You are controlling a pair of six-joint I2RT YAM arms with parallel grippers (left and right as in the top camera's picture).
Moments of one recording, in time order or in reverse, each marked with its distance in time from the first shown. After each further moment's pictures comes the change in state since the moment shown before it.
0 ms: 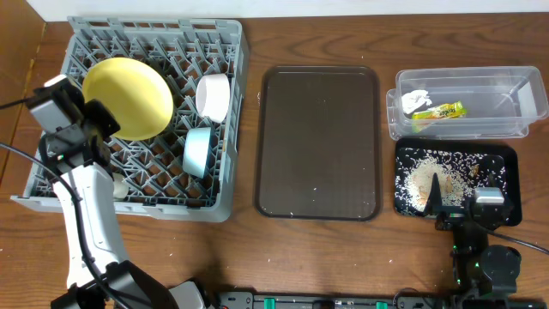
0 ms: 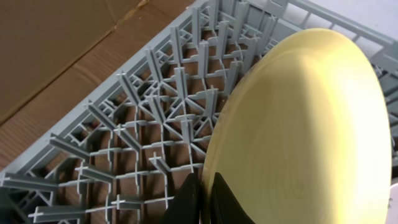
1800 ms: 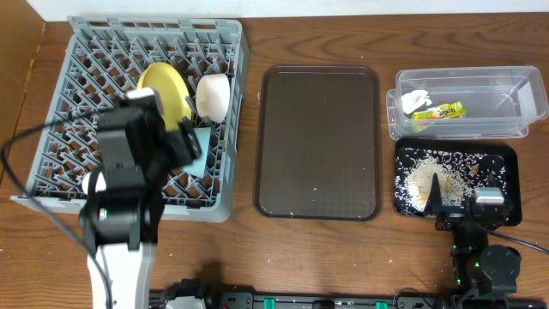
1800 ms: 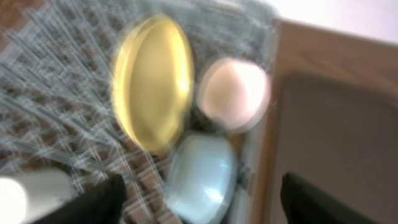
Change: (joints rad) left arm -0.458 -0.451 0.001 -0.495 0.040 -0.099; right arm 0.000 0.000 0.000 0.000 0.000 0.000
